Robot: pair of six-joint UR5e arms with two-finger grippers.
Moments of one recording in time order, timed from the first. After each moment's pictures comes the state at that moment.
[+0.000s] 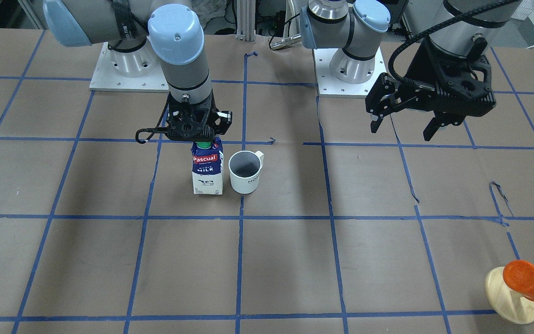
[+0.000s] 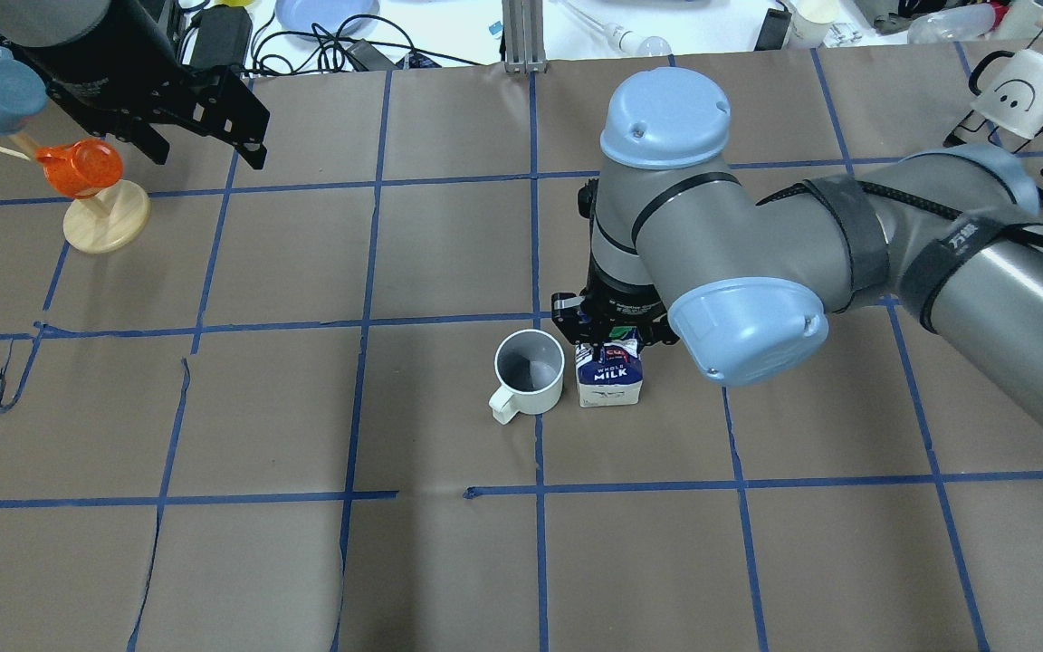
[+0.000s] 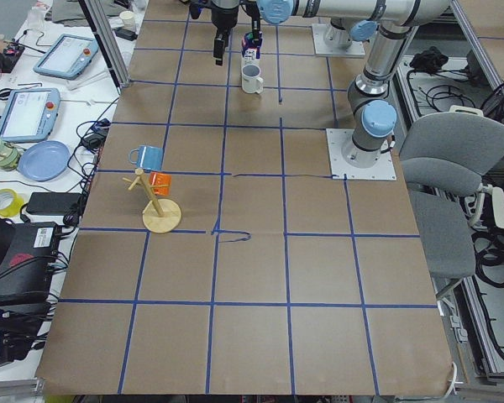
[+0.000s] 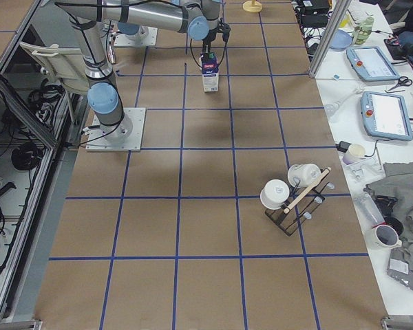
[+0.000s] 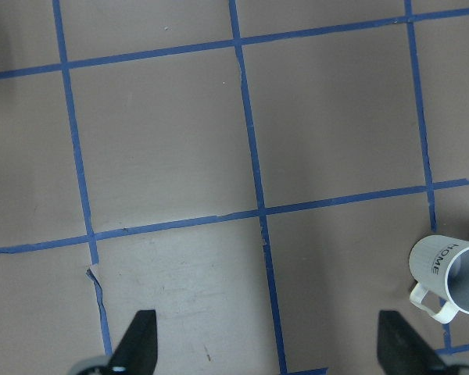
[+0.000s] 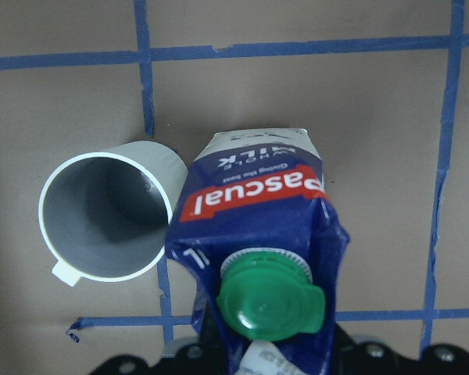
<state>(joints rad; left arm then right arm) -1.50 -1.60 -1.48 -1.52 1.52 0.20 1.87 -1.47 1.84 -1.87 -1.52 0.33</state>
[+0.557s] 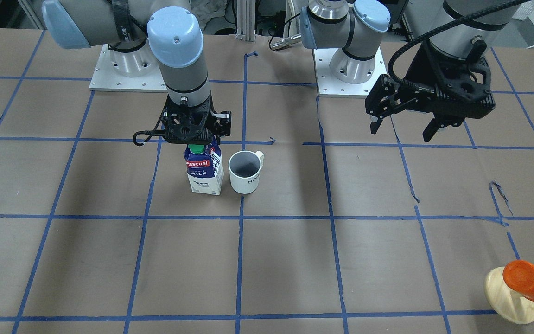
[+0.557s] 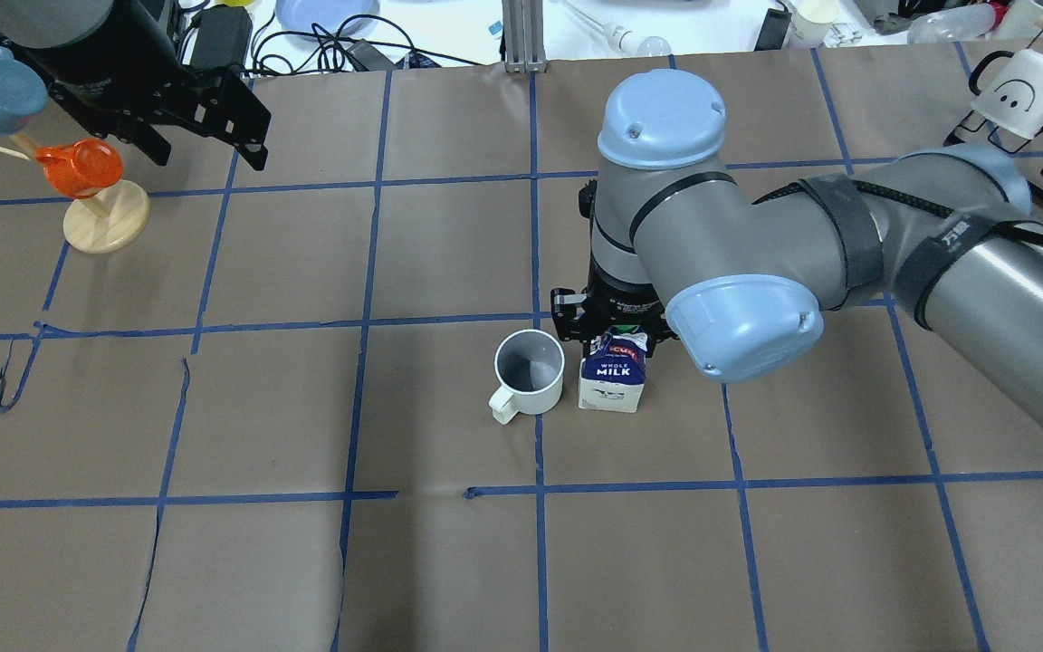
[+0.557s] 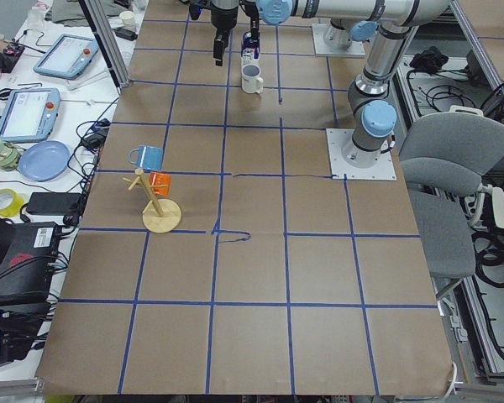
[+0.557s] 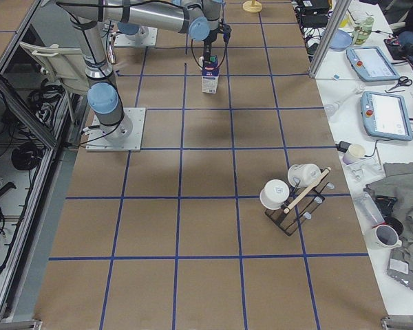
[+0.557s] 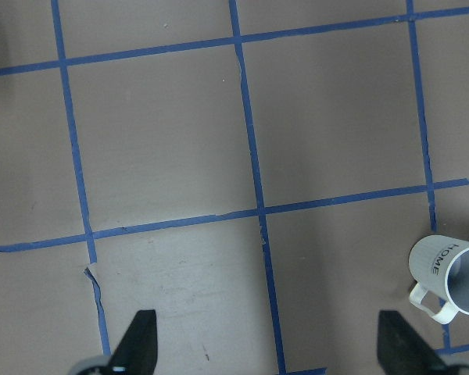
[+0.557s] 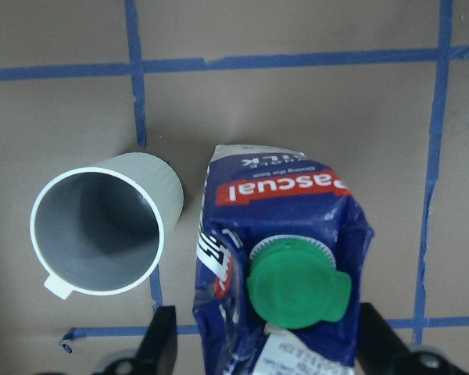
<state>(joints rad) -1.50 -1.60 -1.48 -1.52 1.52 0.20 1.86 -1.47 1.81 -1.87 -1.54 0.32</state>
